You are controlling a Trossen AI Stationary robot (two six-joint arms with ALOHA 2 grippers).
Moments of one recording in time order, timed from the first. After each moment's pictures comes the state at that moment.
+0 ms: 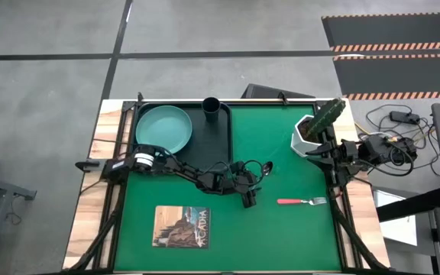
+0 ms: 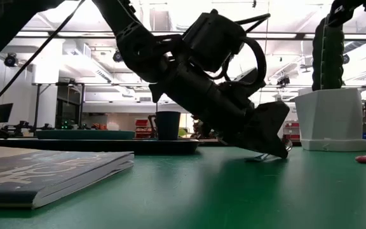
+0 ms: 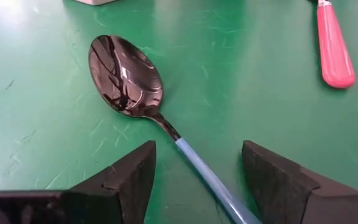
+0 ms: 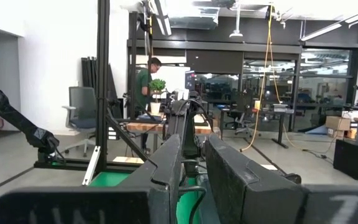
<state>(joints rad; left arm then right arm) -0.15 2.30 1.42 0.34 -0.38 -0.20 0.26 0.08 0.32 0.00 0.16 -0.10</state>
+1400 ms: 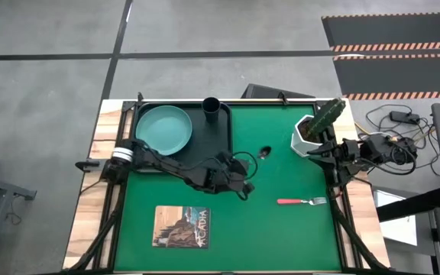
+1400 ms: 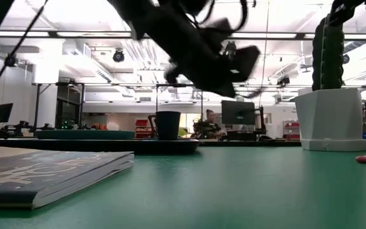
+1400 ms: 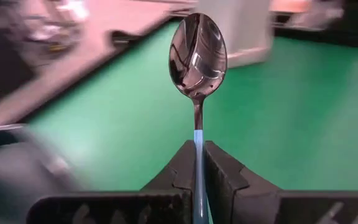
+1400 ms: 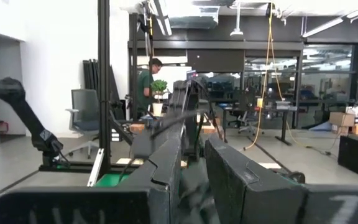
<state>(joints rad) -0.17 2.04 1.38 0.08 -0.81 -0.33 0.26 0.08 0.34 -0.02 0.16 -0.07</state>
